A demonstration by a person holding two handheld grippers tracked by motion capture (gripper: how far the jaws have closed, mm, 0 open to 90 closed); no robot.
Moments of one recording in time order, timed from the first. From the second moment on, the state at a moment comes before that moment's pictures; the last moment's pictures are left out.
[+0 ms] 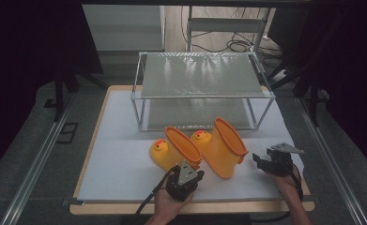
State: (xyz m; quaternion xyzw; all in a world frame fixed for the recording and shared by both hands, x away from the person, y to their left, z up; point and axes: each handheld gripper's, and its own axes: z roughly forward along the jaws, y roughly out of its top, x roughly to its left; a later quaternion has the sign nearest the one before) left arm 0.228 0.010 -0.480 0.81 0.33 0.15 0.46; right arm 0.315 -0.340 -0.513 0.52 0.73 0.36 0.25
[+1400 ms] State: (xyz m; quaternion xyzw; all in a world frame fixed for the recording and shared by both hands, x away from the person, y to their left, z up) left arm 0.196 0.084 -0.490 0.80 0.38 0.13 0.45; right arm 0.316 -0.343 -0.513 0.52 0.73 0.36 0.24
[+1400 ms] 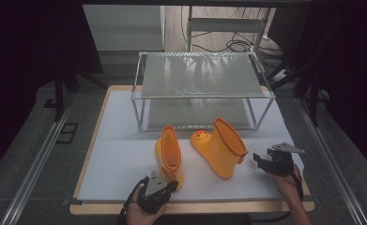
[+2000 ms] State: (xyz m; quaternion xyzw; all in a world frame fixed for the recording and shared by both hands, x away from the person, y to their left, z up) left arm 0.206 0.056 -0.489 0.80 0.36 0.15 0.45; right arm 0.317 -0.343 -0.514 0.53 0.73 0.36 0.24
